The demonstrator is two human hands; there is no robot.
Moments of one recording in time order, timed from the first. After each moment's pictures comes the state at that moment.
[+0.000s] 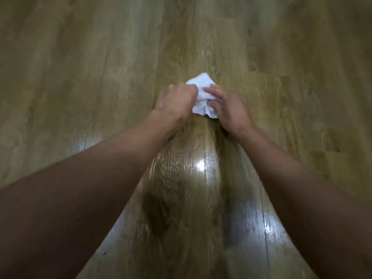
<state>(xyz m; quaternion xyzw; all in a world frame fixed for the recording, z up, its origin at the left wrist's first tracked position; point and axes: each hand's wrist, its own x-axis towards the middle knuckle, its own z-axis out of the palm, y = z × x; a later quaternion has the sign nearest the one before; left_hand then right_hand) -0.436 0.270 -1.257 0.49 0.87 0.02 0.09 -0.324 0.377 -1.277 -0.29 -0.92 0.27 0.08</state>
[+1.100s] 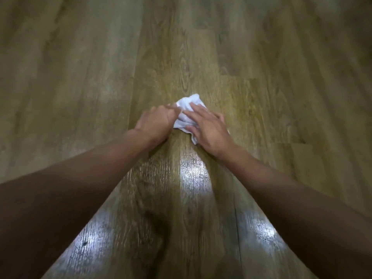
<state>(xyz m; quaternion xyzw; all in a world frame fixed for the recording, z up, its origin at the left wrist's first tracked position) -0.394 0.247 -1.261 0.55 0.83 0.05 0.06 -0.264 0.362 -1.281 -0.21 -0.97 0.15 0.02</state>
